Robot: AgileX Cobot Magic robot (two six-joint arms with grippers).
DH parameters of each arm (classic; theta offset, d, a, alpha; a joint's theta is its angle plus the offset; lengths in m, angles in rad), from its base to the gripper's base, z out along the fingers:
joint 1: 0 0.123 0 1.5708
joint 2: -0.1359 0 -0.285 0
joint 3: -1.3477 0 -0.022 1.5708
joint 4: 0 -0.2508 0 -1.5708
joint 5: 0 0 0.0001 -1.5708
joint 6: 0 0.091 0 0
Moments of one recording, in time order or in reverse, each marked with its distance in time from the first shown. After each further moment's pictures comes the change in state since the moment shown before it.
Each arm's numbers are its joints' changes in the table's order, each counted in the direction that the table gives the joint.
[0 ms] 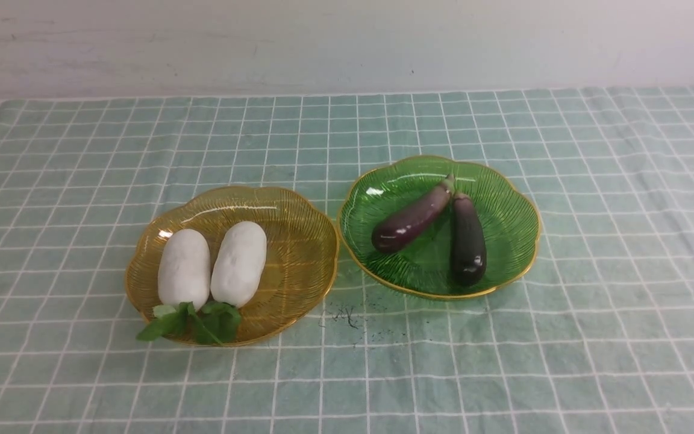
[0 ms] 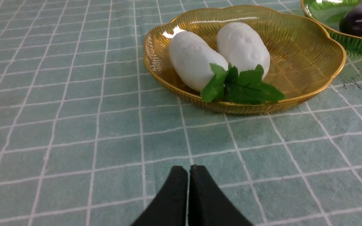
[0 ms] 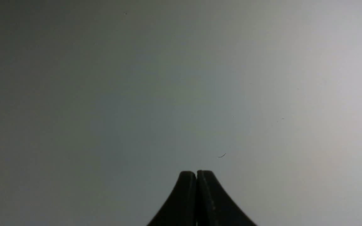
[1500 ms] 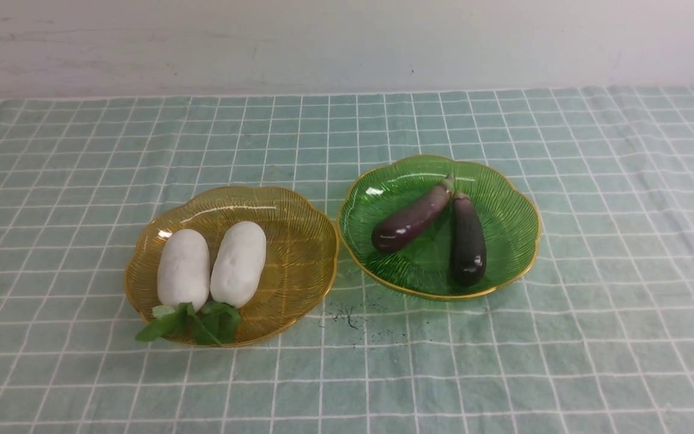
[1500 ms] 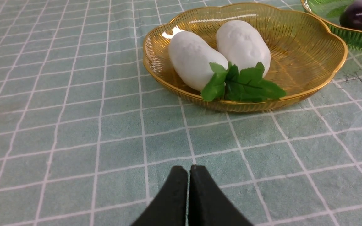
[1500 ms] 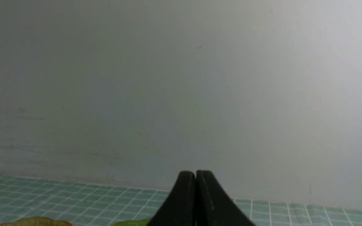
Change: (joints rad) right arm -0.001 -0.042 -0.144 -0.044 -0.173 -0.165; left arm 0.001 0.000 0.000 0.000 0.000 0.028
